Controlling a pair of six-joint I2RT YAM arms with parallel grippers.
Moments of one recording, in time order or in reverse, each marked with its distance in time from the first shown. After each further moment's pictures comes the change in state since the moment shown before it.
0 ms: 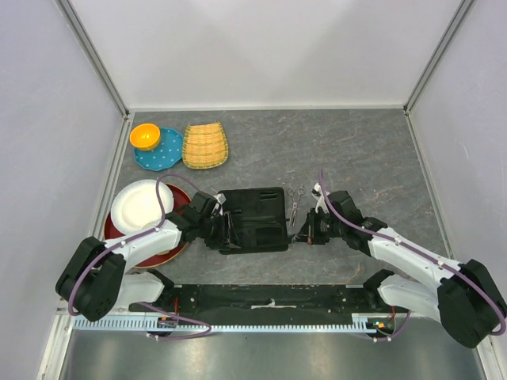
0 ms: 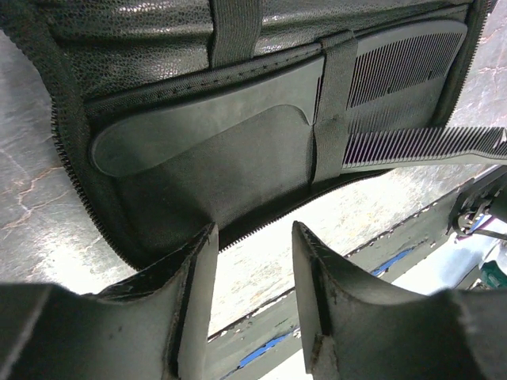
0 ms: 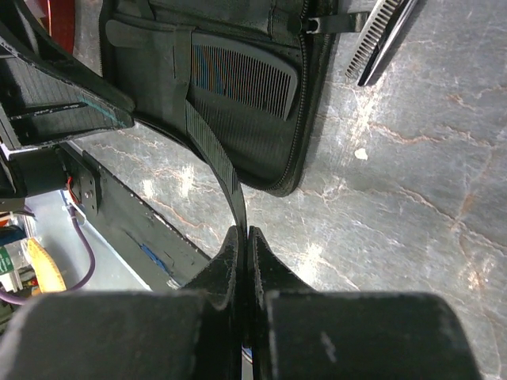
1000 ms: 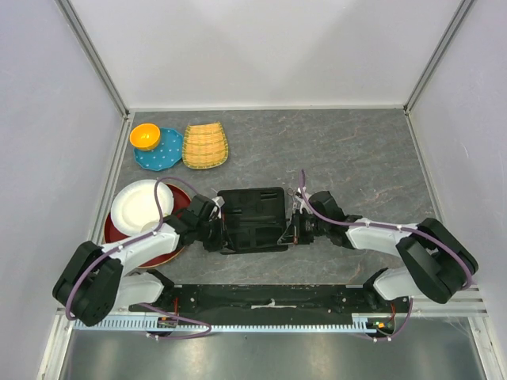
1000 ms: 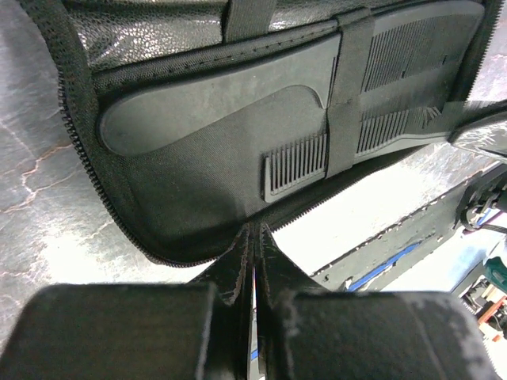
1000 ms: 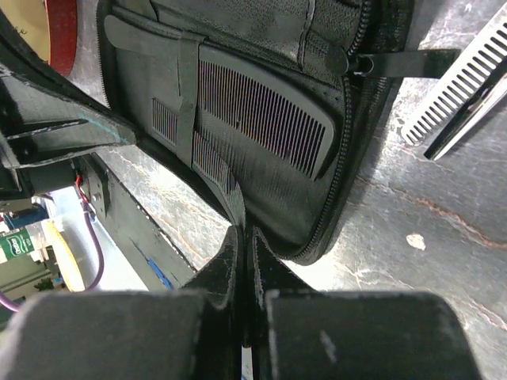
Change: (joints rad) left arm 0.000 -0.024 -0.037 0.005 0.008 0.004; right arm 0.053 0.333 -0.011 0.353 -0.087 0.053
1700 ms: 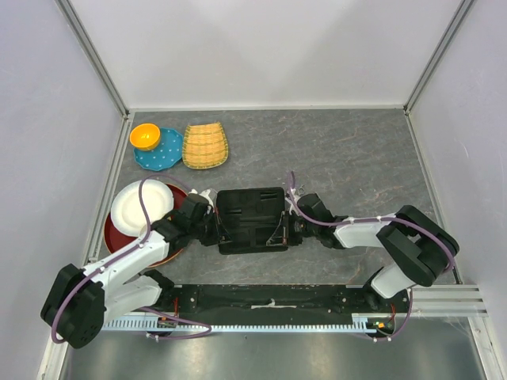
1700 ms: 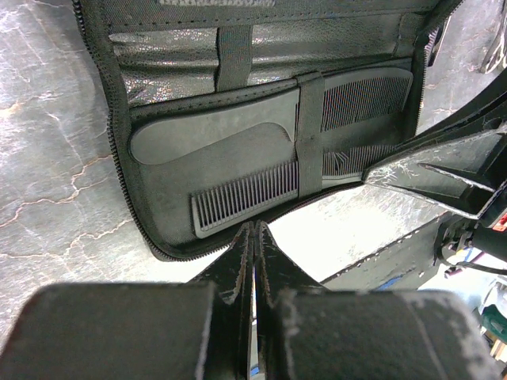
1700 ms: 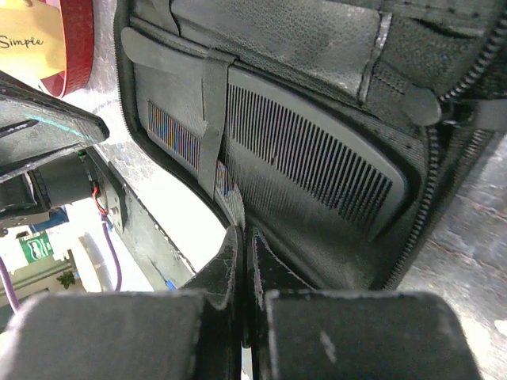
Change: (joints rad) left arm 0.000 -0.187 0.000 -0.029 -0.131 -0.045; right arm 0.087 0.145 0.021 0.176 0.030 0.109
